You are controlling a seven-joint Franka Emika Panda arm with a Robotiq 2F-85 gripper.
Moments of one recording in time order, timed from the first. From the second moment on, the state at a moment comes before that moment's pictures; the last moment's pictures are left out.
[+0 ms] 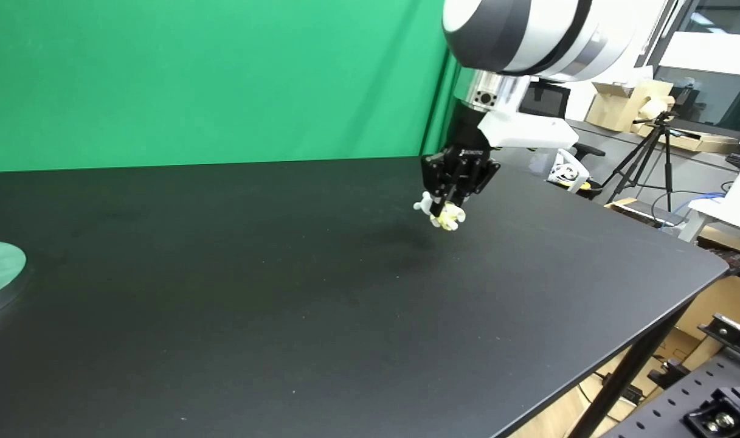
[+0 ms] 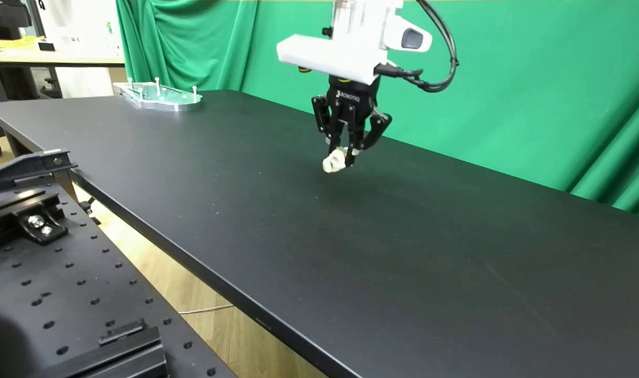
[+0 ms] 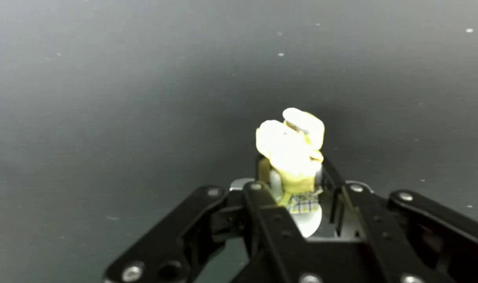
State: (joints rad) arm -0.08 0.26 0.00 -2.53 0.09 2.91 -0.16
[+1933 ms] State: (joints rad) arm 0.21 0.34 -0.06 -2.50 -0.06 2.96 0.14
